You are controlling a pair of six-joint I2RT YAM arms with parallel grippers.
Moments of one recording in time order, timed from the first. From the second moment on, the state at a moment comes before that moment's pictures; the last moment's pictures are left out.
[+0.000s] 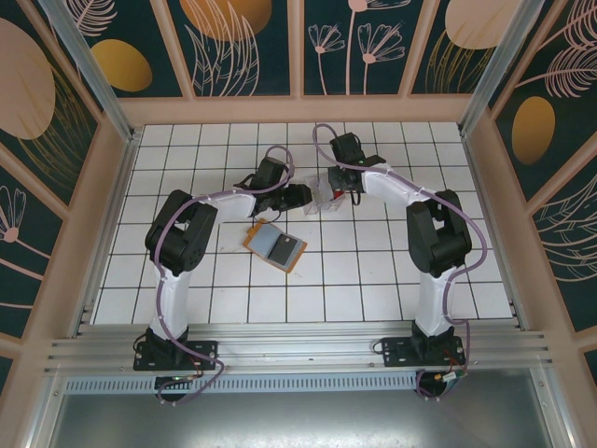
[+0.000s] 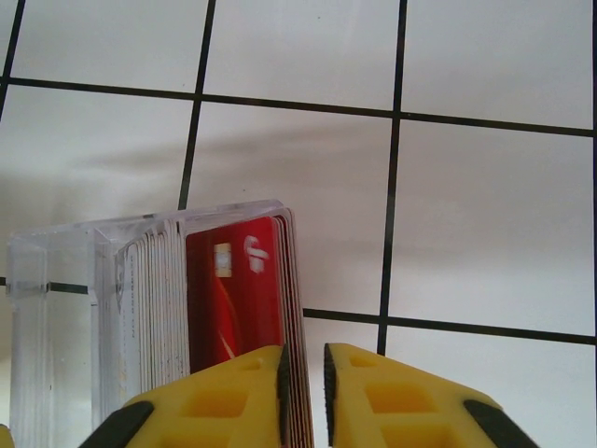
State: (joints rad) left arm -0.52 2.11 1.34 -0.01 0.36 -0.70; right arm 0.46 1.97 1.49 -0.49 0.18 0.25
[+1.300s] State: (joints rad) left arm -0.52 2.18 1.39 0.02 0.37 -0.71; right arm 0.44 2.00 1.50 -0.50 0.15 0.23
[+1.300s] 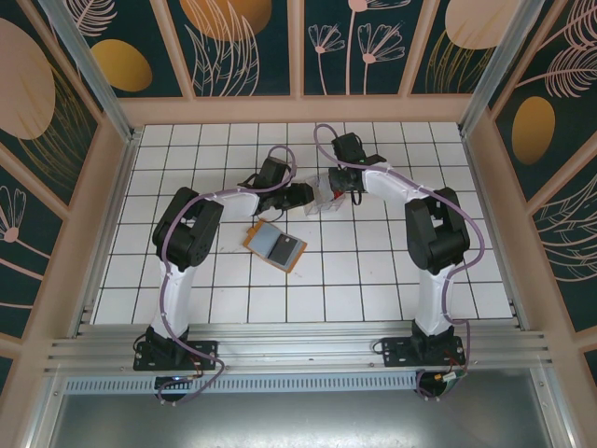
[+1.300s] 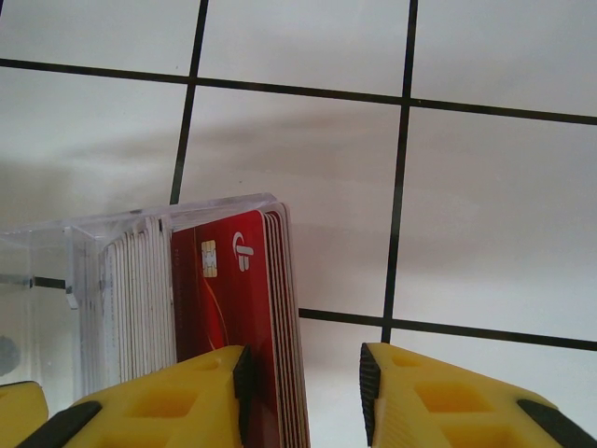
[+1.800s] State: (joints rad) left arm -0.52 2.18 1.38 0.05 0.37 -0.72; right arm 0.44 2.00 1.50 -0.49 0.13 0.23
